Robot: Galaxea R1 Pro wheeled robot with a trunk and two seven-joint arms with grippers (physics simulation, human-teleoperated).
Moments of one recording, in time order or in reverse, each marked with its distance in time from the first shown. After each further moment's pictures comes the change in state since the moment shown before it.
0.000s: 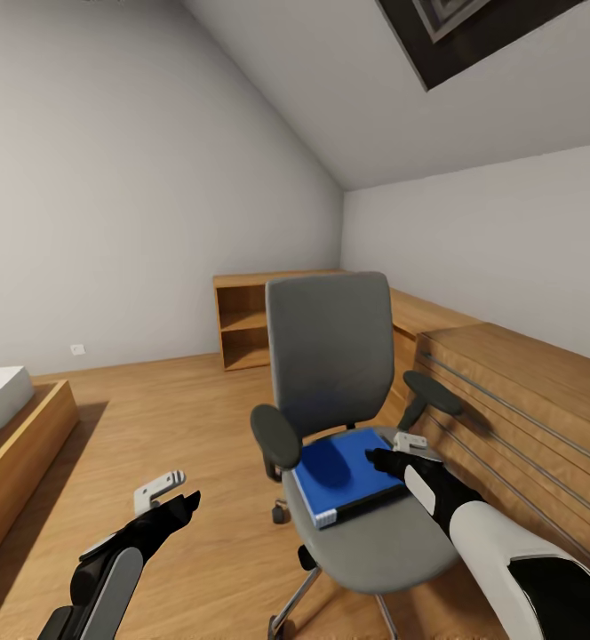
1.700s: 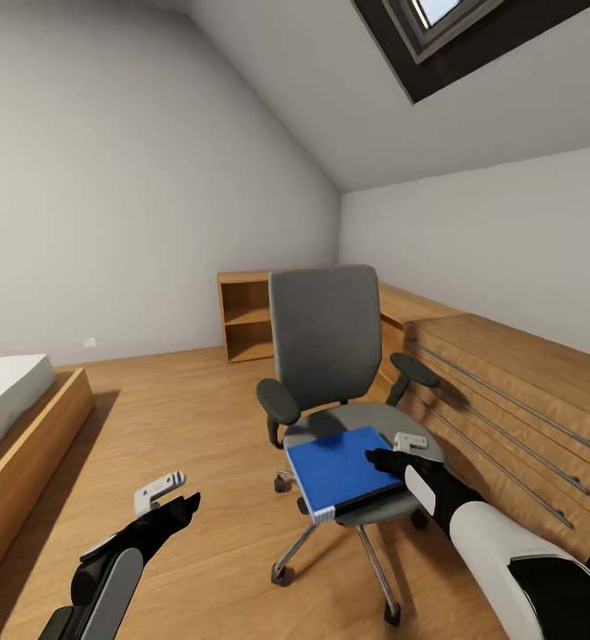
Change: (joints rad) left arm 0.000 0.000 0.000 0.008 0.000 0.000 0.000; right arm 0.000 -0.001 -0.001 0.001 0.001 -0.002 0.000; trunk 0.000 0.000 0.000
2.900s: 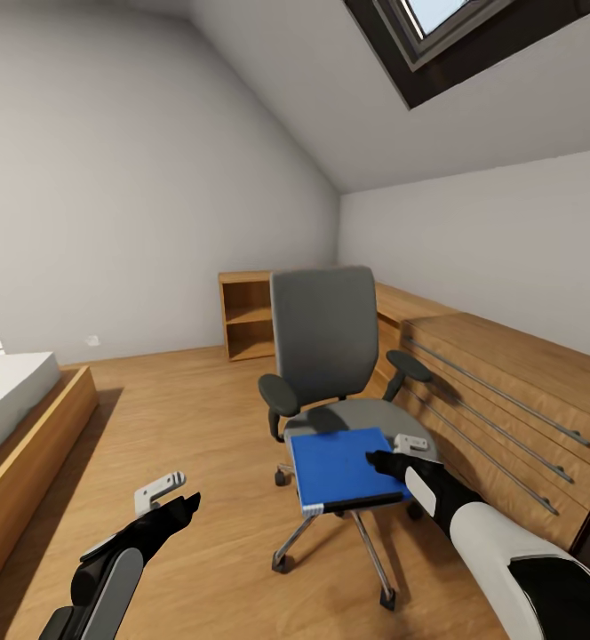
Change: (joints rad) left arm 0.000 0.000 0.000 0.000 -0.003 0.000 -0.001; right arm 0.001 -0.001 0.005 0.009 -0.002 0.000 0.000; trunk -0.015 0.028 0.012
